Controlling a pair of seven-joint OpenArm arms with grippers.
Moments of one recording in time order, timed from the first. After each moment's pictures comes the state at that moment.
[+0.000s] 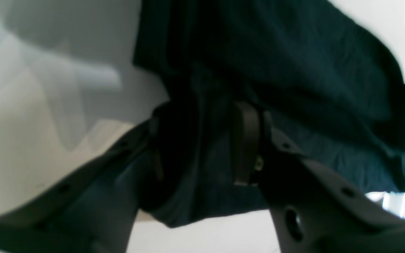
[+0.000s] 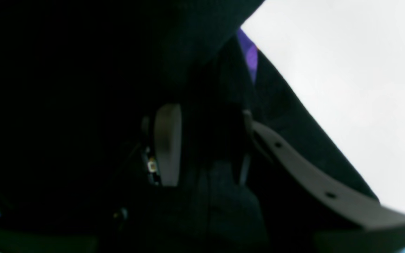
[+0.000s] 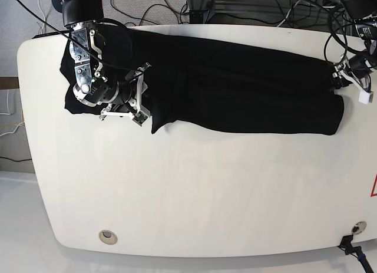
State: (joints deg) left arm 7.1 -26.9 -37.0 64.0 -58.4 -41.6 64.6; right arm -1.1 16.0 -5.6 97.6 18.3 38.2 -65.7
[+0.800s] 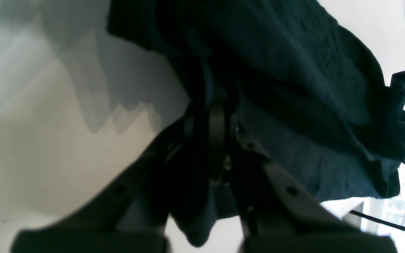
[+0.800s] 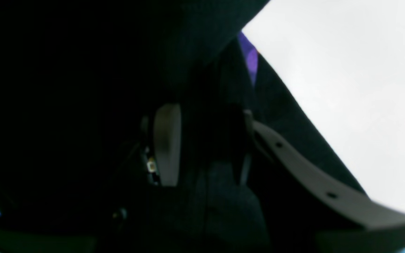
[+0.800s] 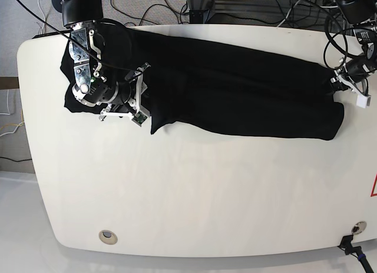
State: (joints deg) left arm 4.4 -26.3 -36.7 61.6 -59.9 -41.6 65.5; right arm -1.2 16.0 -5.1 97.6 18.3 39.0 -65.0
